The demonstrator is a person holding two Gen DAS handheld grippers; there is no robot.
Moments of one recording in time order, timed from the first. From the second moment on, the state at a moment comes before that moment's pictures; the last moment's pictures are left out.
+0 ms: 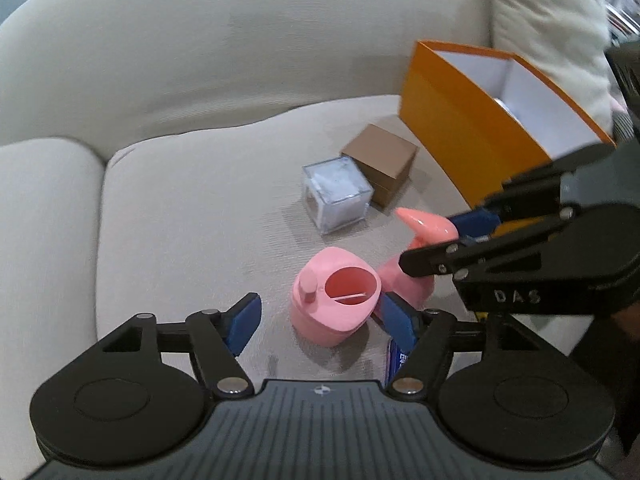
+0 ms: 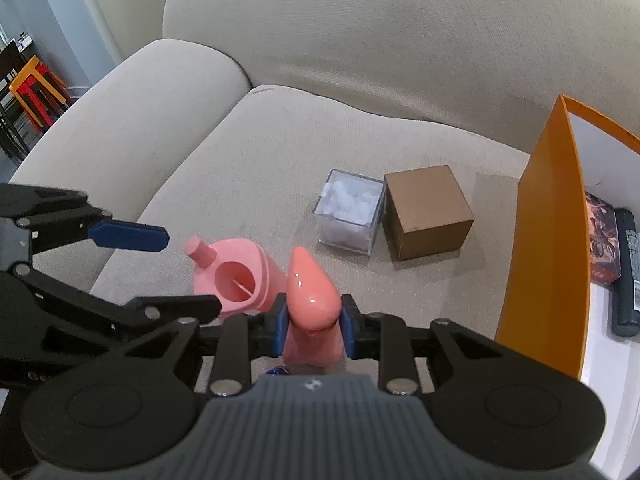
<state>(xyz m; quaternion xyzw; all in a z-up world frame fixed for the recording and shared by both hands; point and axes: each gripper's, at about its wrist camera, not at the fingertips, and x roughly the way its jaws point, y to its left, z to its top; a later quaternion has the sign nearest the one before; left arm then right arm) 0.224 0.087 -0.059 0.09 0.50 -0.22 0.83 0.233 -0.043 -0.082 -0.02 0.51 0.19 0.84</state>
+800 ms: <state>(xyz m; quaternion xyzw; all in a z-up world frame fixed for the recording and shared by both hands) 0.225 0.087 -0.057 0.04 0.49 -0.20 0.85 0.224 -0.045 -0.058 -0.04 0.49 0.20 0.85</state>
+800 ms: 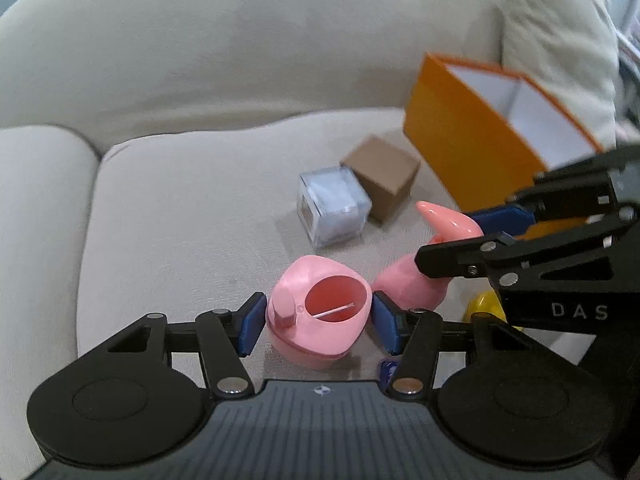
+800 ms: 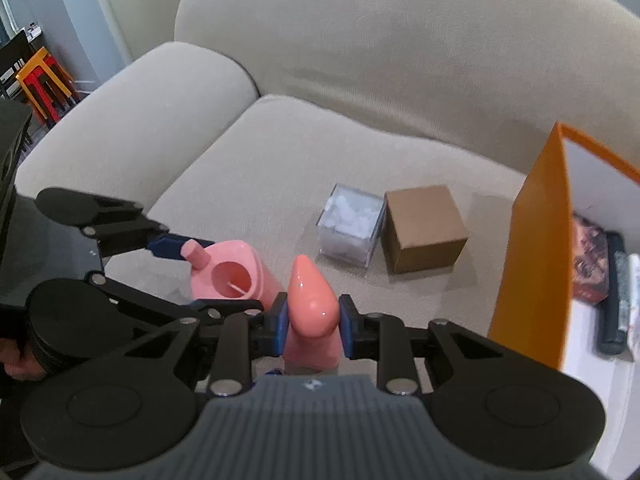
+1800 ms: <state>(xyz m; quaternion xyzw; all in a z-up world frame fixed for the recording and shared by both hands) 0.266 -0.132 0.016 0.21 0.40 -0.42 0.79 0.227 -0.282 -0.009 0.15 0.45 0.00 0.88</state>
